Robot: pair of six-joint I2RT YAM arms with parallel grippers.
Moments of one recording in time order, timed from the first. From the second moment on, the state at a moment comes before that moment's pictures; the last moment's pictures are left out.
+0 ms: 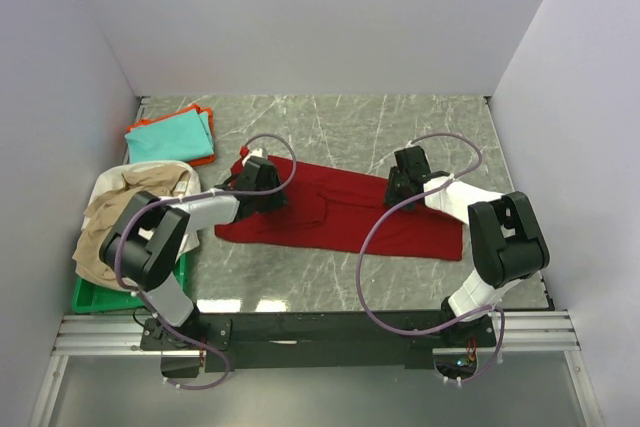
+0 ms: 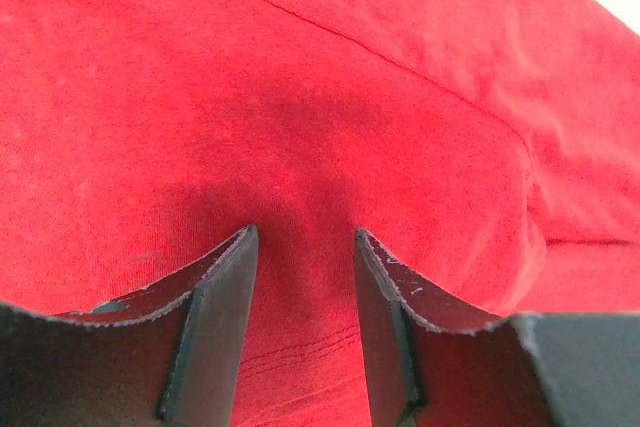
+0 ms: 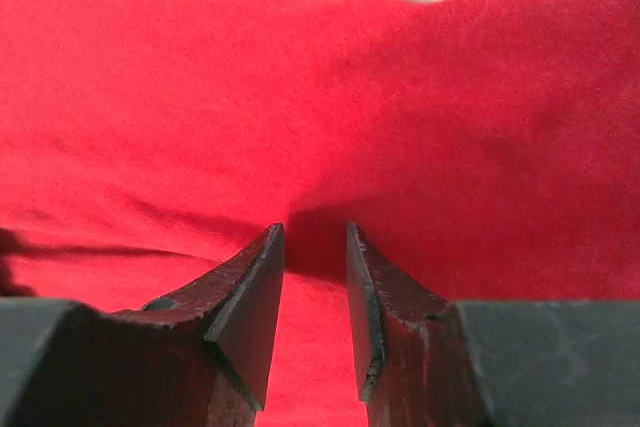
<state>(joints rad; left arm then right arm) -0.51 1.65 0.80 0.03 -0.10 -0.72 0.28 1.63 0.87 -0.24 0.04 0.53</state>
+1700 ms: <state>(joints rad) -0.38 2.01 1.30 -0.11 0.07 -0.65 0.46 1.56 0.84 -0.50 0.14 0.60</state>
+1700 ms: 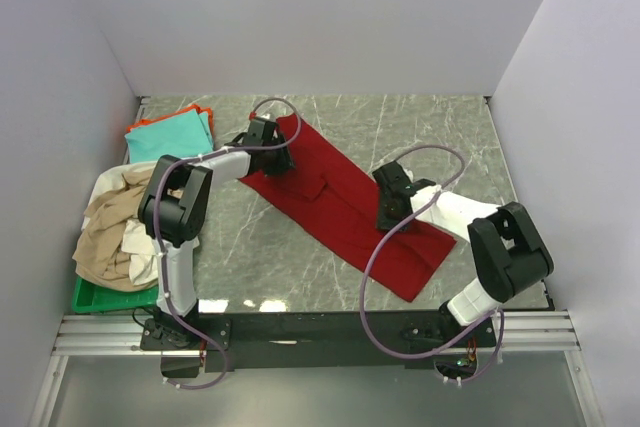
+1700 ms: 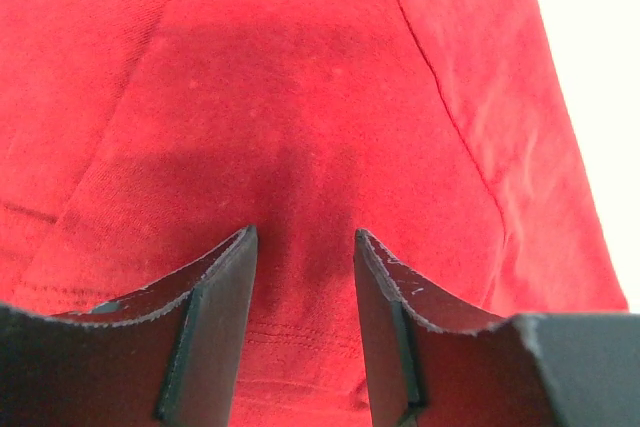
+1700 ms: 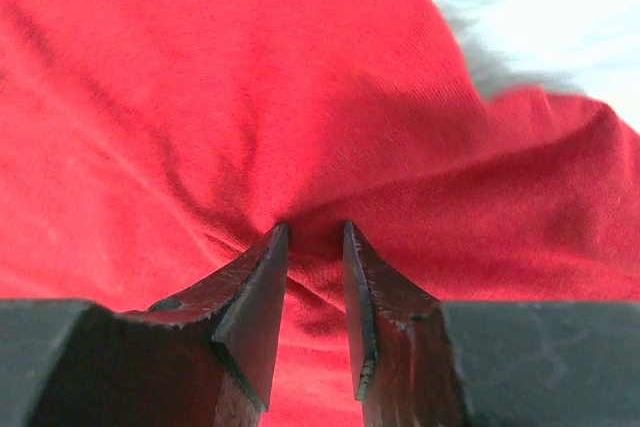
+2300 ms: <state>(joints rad) -0.35 2.27 1.71 -0.22 0.10 -0.59 0.77 1.61 0.88 -0.42 0.14 0.73</state>
